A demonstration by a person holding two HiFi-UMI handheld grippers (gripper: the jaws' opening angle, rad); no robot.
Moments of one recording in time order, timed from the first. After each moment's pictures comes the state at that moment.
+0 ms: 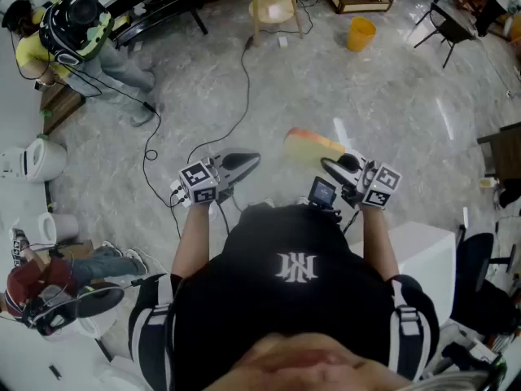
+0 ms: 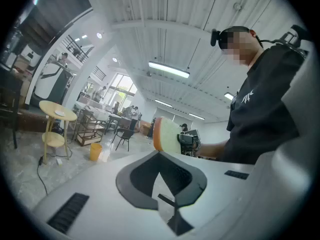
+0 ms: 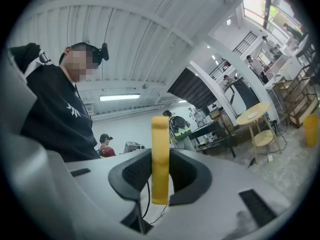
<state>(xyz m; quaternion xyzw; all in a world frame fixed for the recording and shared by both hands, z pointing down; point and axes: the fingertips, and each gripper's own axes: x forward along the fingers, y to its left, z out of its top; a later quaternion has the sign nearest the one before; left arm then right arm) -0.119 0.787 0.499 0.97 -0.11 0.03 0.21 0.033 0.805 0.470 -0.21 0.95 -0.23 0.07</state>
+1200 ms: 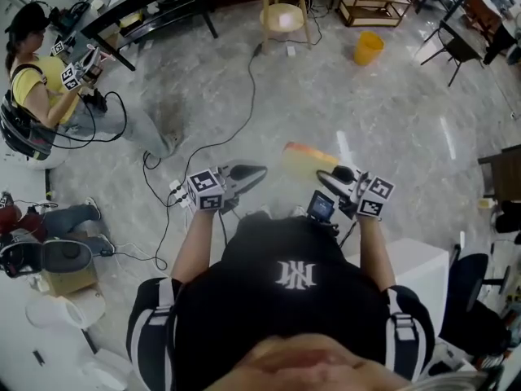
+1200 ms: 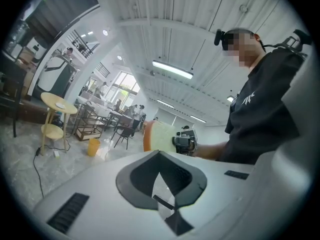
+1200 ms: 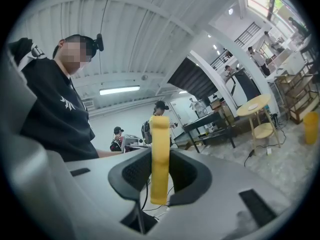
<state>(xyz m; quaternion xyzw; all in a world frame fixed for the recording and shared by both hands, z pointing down) -0.097 0.799 0.510 0.97 -0.11 0.02 0.24 0.033 0.803 0.499 -0.19 0.95 -0.25 0.02</state>
